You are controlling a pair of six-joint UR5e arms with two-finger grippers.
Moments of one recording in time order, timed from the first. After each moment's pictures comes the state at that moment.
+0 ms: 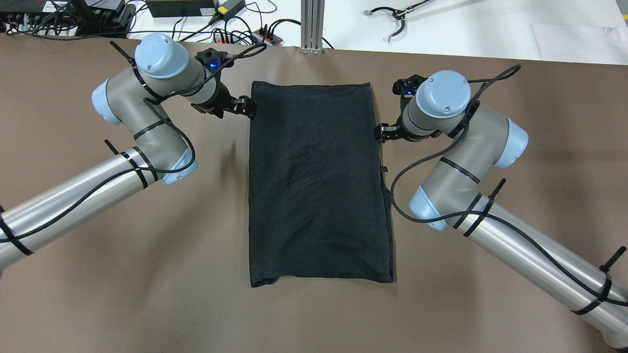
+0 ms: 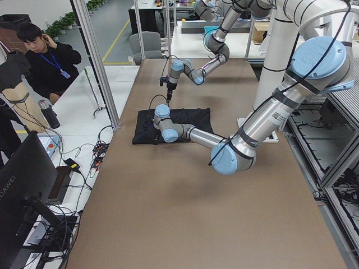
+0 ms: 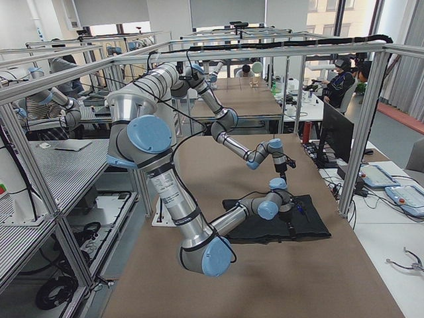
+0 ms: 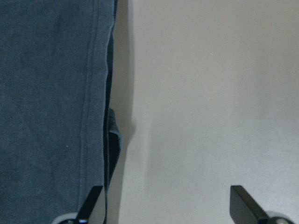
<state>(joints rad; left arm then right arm) -0.83 -2.35 -1.13 -2.27 -2.04 -1.06 0.83 -0.95 1.47 -1.27 1.84 1.02</state>
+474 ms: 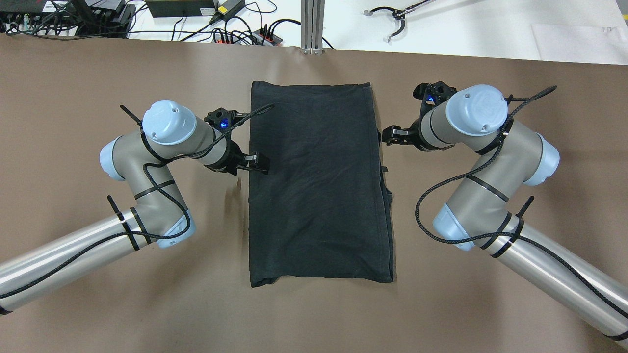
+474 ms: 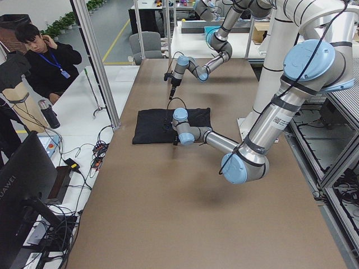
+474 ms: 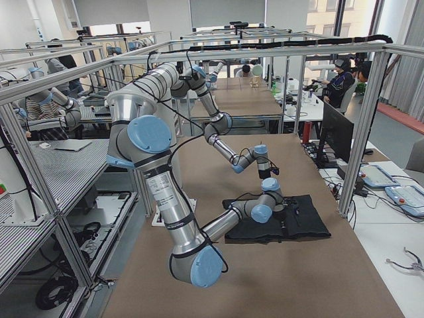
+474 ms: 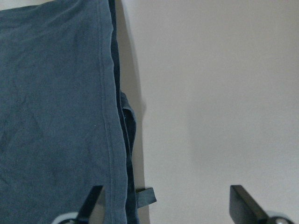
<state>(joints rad) -0.72 -2.25 -1.27 -2.28 -2.03 -1.18 0.83 -1.04 1.57 -1.20 1.84 1.12</state>
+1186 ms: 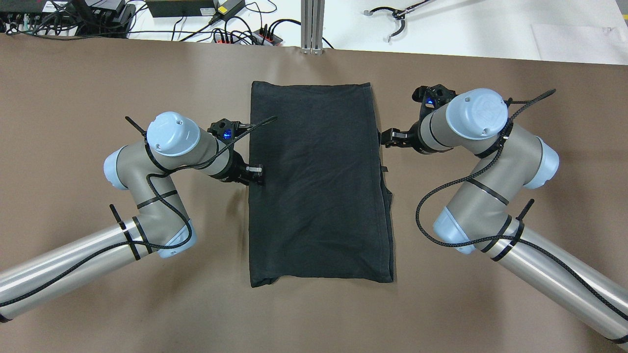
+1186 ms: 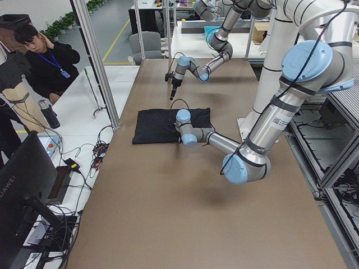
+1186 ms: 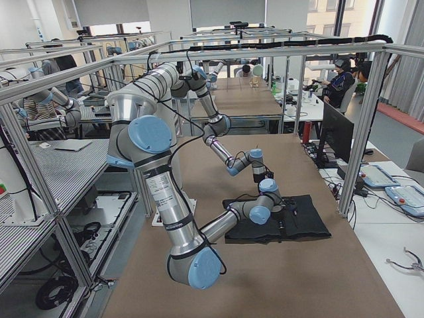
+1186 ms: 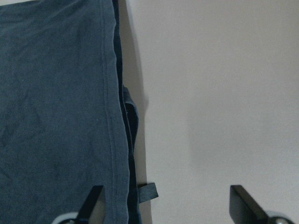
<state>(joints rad) -0.69 -2.24 -1.27 -2.29 -2.02 -1.18 0.82 -1.05 1.57 -1.19 1.84 1.12</state>
